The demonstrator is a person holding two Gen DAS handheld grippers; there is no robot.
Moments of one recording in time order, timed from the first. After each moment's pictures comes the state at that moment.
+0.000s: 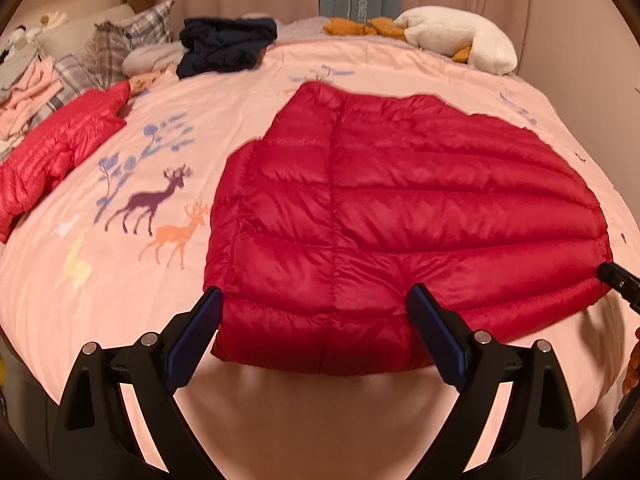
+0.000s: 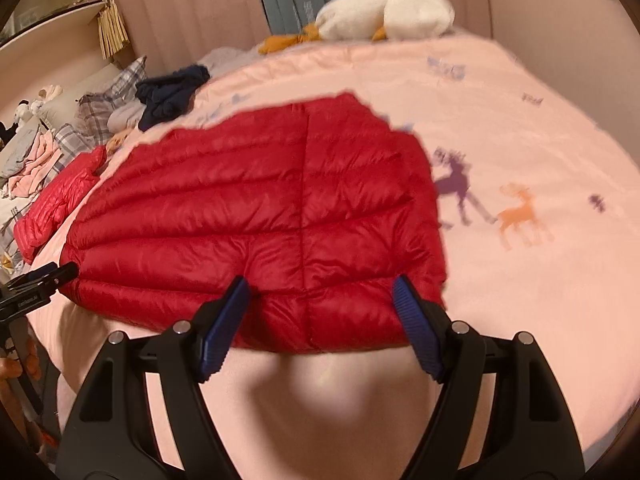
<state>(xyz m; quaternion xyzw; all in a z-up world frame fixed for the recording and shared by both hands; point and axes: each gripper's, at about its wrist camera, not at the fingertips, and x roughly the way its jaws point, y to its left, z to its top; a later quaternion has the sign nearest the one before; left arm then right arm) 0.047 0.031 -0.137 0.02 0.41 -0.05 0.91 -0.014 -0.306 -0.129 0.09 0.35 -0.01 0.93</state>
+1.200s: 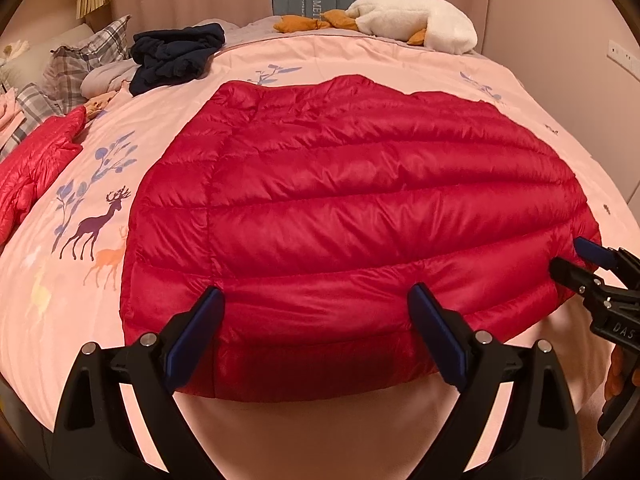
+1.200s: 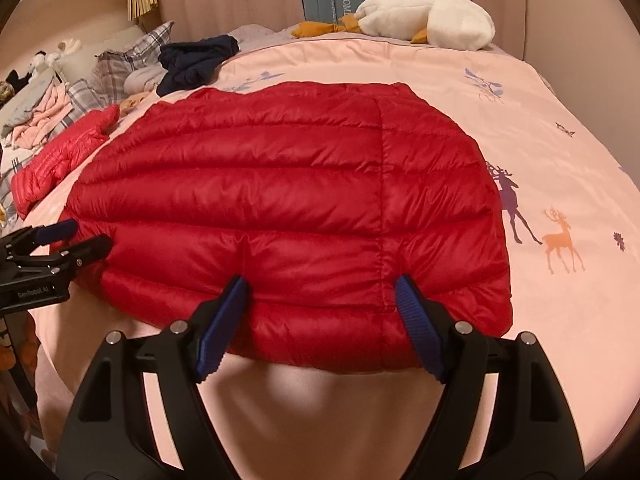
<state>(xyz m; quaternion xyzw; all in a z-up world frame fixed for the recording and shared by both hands) 0.055 -0.027 -0.148 0.05 0.41 -0.10 0.90 0.012 -0.263 -0.149 0.03 0.39 0.03 0.92</state>
